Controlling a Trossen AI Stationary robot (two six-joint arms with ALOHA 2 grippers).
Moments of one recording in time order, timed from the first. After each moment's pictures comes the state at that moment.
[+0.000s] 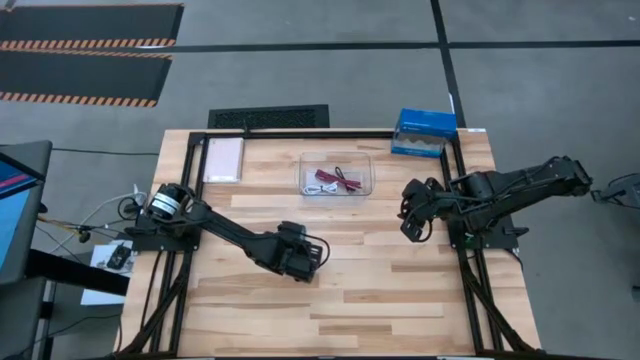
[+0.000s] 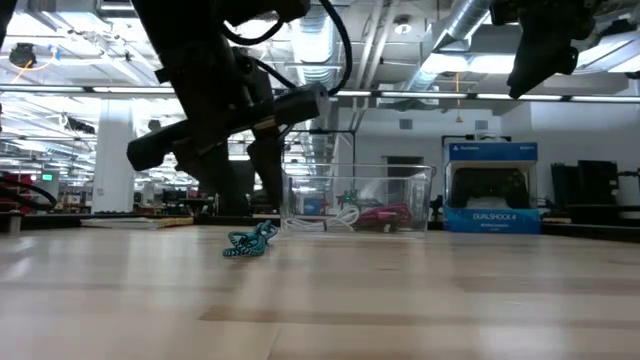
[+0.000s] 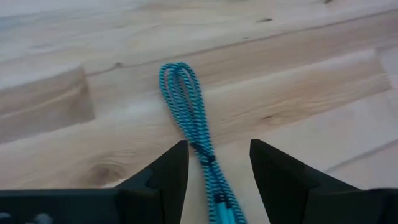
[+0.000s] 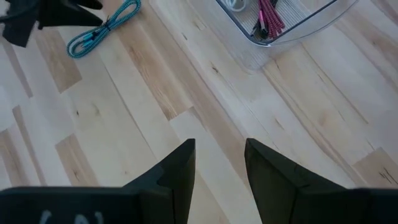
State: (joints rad) left arm -0.35 1.92 1.24 -0.68 -0.58 -1.62; right arm 0.21 1.00 0.96 -0.98 0.30 0.75
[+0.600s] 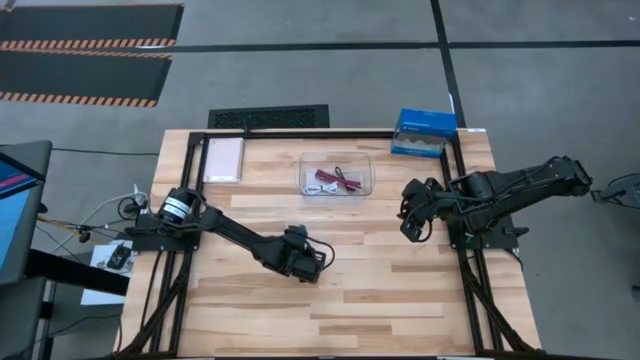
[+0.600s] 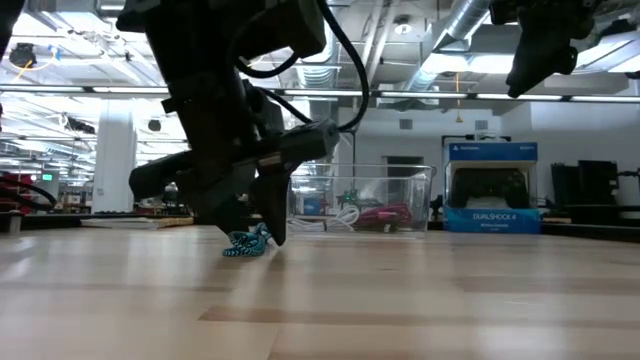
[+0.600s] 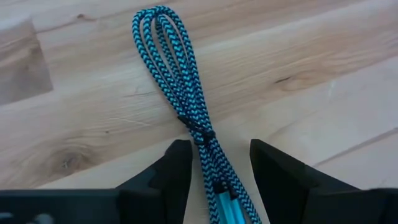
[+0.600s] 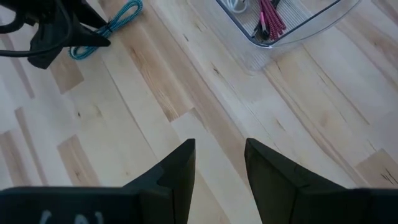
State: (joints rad) left arm -0.33 2.02 1.25 -0.61 -0.46 -1.56; right arm 0.21 1.00 0.96 -0.97 0.30 0.75
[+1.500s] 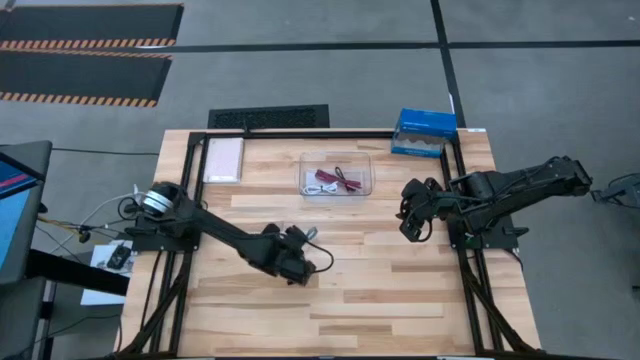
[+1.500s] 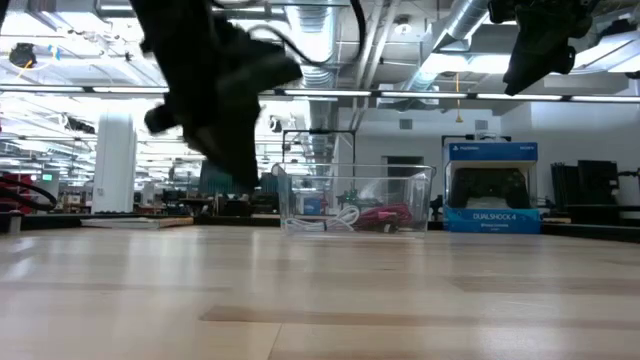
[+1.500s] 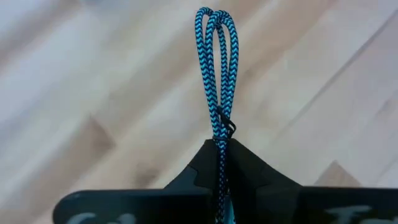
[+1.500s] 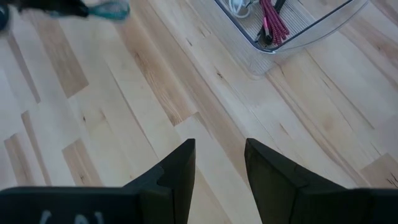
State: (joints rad) left arm -0.37 1.85 1.24 -0.74 -0.52 -1.11; right arm 0.21 1.00 0.96 -0.95 0.30 0.75
